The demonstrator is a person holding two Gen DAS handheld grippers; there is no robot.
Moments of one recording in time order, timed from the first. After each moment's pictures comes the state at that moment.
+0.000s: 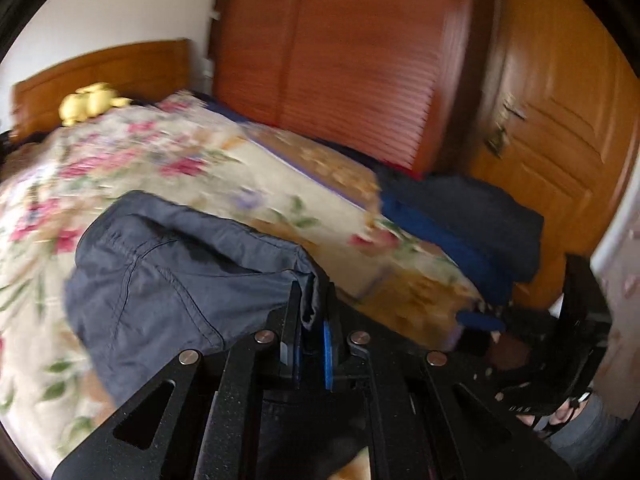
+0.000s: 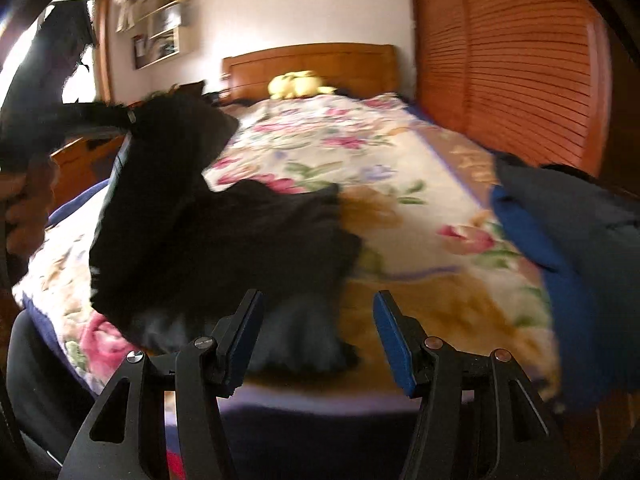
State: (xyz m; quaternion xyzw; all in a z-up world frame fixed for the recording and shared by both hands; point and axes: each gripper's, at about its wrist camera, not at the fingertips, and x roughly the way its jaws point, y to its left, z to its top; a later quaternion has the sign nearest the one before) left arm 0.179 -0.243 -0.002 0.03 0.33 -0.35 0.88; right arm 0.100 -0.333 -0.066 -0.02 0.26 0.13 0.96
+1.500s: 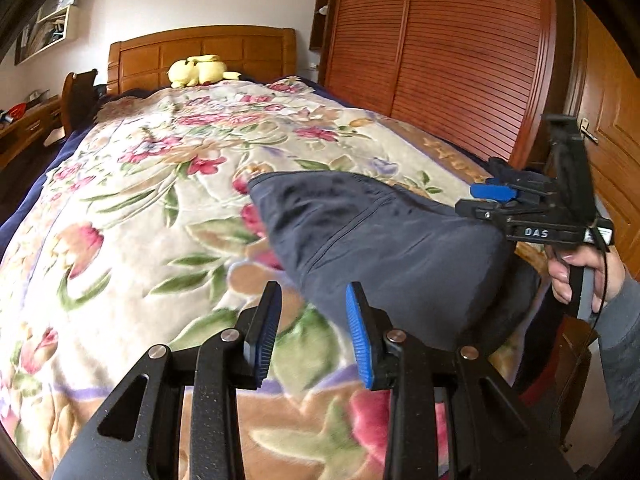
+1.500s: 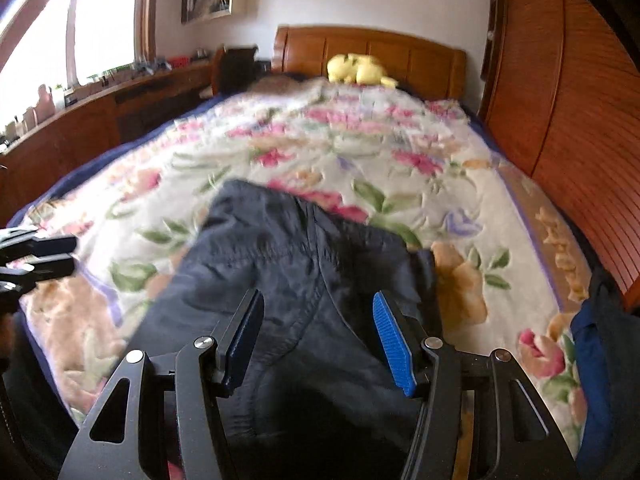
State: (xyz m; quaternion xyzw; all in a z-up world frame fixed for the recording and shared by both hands) left arm 0.140 -0.048 -0.061 -0.01 0.33 -0.19 0.92; right arm 0.227 -0.206 -0.037 -0.12 0.30 0.19 0.93
